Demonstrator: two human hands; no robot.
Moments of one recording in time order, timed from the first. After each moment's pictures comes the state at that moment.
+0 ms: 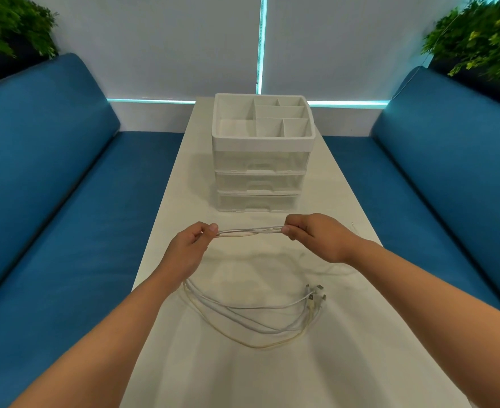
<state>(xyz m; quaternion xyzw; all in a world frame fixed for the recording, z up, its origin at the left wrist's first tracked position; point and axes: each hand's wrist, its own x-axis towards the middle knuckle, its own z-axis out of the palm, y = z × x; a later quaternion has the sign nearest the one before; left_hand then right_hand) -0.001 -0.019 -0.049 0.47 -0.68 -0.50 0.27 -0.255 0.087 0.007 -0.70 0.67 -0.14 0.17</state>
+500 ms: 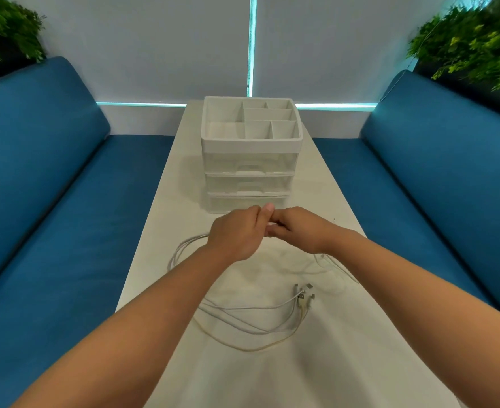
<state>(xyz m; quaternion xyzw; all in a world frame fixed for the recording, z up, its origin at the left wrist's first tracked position) -0.099 0.009 -0.003 0.40 -0.88 -0.20 0.15 -0.243 0.075 0.021 -0.70 0.65 -0.15 0.24</state>
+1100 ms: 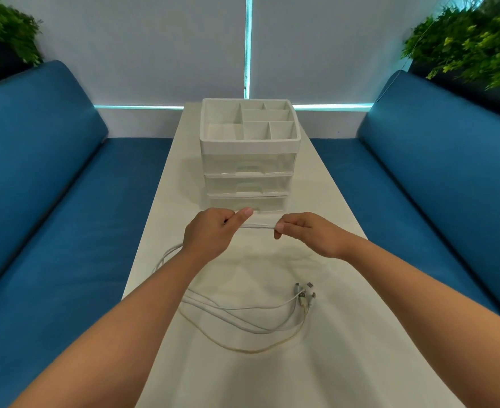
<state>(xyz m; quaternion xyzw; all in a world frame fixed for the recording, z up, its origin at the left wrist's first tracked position) -0.061 -0.017 -0.018 0.44 -0.81 -0.30 0.25 -0.257 0.096 0.013 -0.61 0.69 -0.24 0.32</state>
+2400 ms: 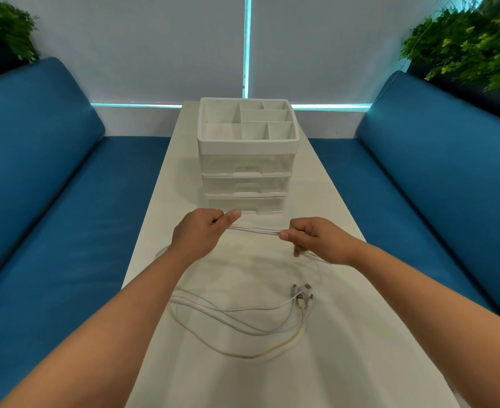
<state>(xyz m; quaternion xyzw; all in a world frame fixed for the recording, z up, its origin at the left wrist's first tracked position) -0.050 -0.032 -0.023 0.45 -0.80 -0.32 0.23 -0.270 0.106 0.002 -0.59 0.68 -0.27 0.34</state>
